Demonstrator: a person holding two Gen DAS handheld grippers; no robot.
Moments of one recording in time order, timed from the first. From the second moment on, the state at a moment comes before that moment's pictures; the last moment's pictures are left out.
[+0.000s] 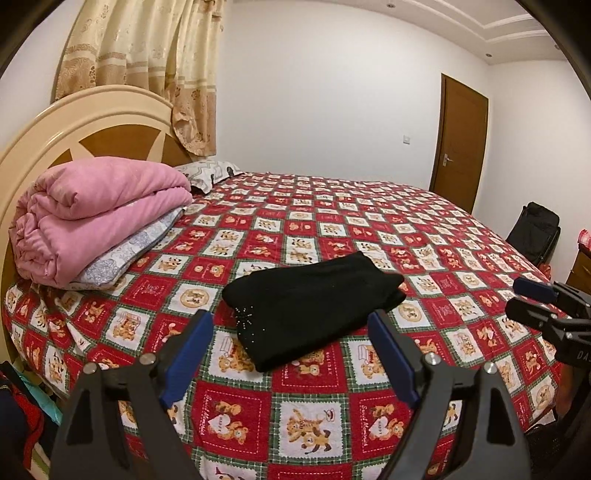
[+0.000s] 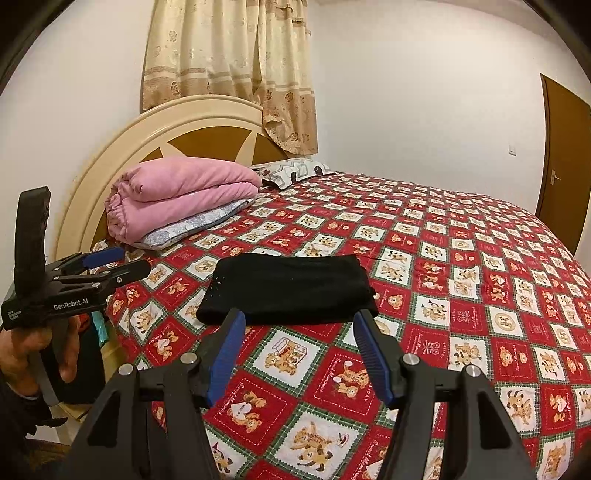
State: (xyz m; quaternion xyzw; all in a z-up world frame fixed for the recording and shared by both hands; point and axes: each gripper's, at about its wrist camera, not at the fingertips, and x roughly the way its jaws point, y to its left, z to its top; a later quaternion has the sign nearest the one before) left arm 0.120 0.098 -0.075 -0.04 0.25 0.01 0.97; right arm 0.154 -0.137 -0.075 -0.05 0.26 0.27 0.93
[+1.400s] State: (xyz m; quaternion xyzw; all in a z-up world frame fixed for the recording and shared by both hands) left arm 0.116 0.099 -0.071 -0.04 0.23 0.02 0.97; right arm 0.149 -0.141 -0.069 -0.05 0.25 0.25 0.93
